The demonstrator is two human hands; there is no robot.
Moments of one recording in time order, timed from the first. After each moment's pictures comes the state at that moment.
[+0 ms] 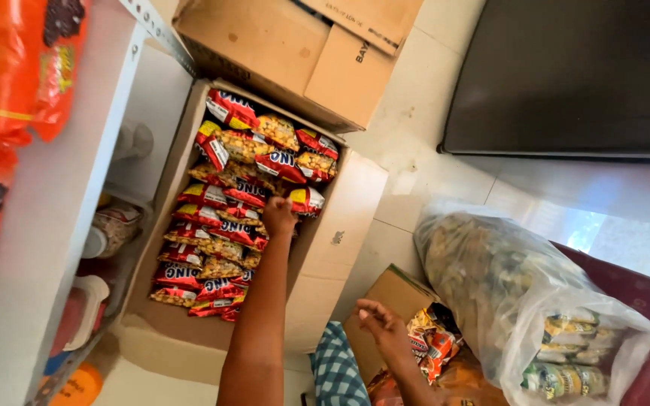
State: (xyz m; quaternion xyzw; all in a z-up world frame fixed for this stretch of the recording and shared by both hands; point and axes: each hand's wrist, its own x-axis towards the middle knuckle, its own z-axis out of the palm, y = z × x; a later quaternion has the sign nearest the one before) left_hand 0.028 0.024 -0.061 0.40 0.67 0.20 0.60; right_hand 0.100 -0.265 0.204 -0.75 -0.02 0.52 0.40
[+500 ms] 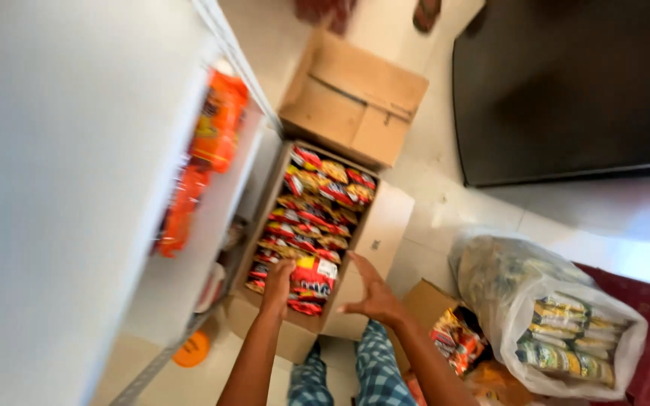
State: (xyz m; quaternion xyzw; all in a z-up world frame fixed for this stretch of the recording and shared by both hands) left_hand -0.168 0.007 0.354 0.40 0.56 0.23 0.69; right_hand 0.063 -0.112 0.482 -0.71 -0.41 0.47 0.33
